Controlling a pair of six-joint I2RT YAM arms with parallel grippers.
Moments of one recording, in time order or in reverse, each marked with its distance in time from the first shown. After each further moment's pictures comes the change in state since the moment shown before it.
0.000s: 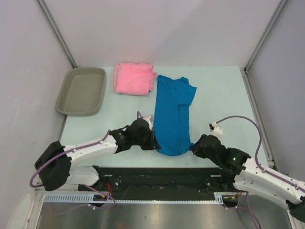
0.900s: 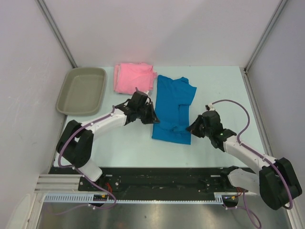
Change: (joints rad) left arm 0.291 0.344 0.369 -0.071 0.076 0.154; right arm -0.548 0.463 0.058 0.485 -0.450 -0.296
